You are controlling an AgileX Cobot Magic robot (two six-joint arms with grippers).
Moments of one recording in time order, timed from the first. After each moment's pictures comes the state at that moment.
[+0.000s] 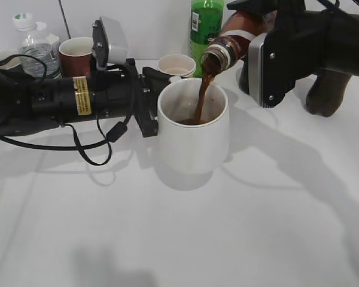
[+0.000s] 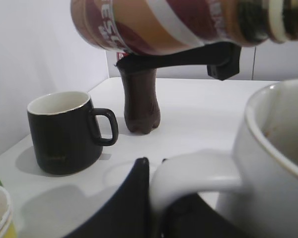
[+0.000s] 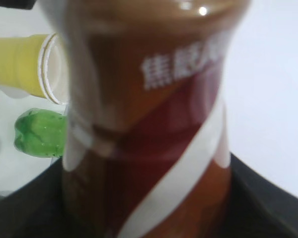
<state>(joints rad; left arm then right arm) -0.41 1.95 -0.99 1.06 -1.09 -0.49 0.36 1.58 -0.86 -0.76 -0.58 -0.98</state>
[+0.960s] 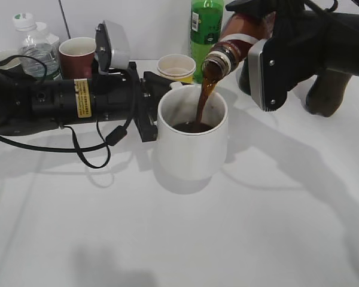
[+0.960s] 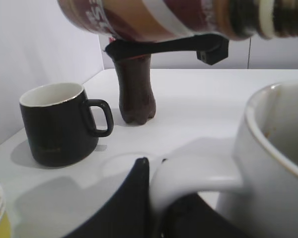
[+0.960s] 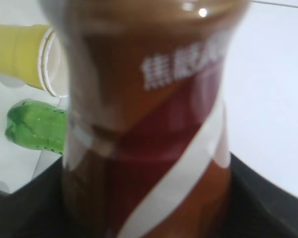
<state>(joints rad) -0.41 1.96 -0.99 1.09 -1.07 -0.49 0.36 1.58 -0.86 -0.76 -0.58 -1.06</state>
